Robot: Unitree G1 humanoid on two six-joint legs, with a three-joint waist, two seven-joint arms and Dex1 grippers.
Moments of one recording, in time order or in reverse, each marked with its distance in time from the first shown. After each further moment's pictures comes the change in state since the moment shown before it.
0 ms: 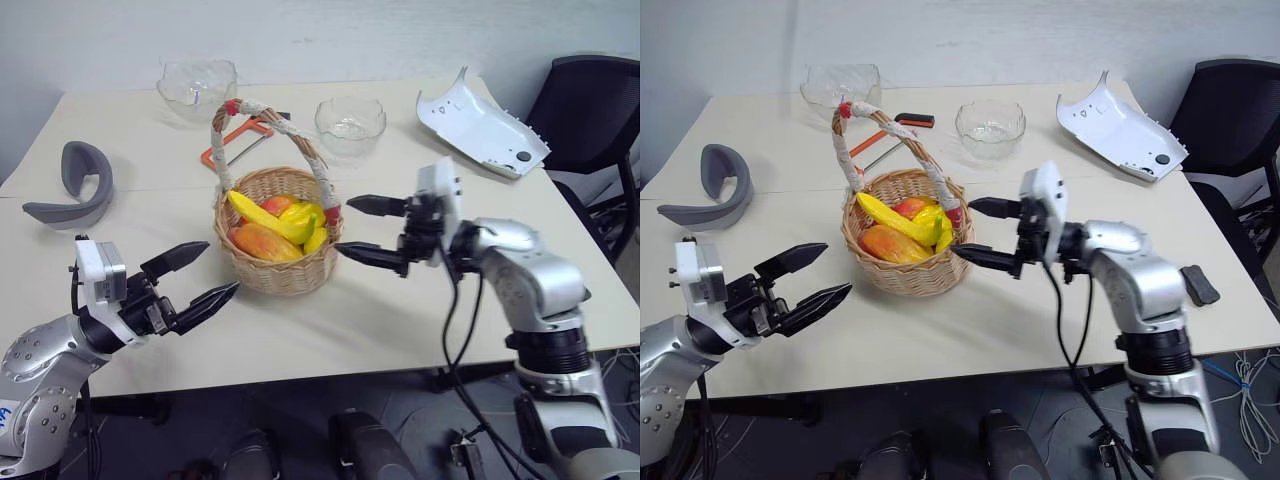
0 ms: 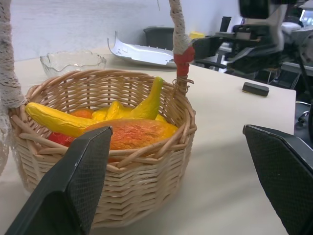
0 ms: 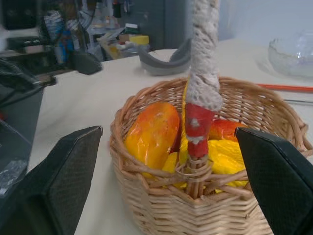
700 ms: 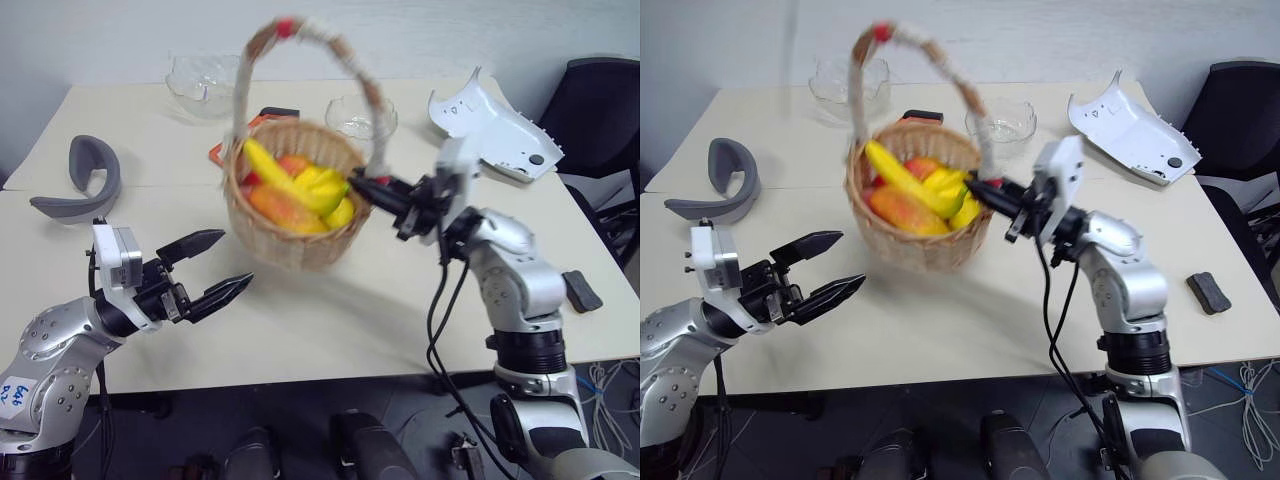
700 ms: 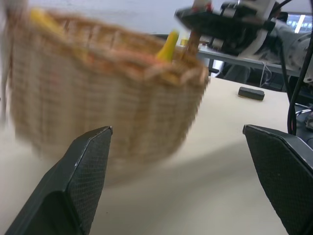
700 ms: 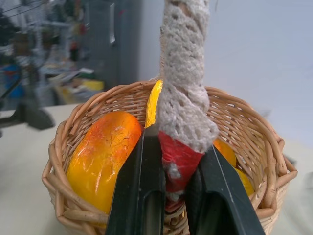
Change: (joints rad) left arm -0.157 -0.010 -0.080 0.093 0.035 -0.021 -0.035; right arm 0.077 -0.018 -0.234 -0.081 0.028 -0.247 -0.132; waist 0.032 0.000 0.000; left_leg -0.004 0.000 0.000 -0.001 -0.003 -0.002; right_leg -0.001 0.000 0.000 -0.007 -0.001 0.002
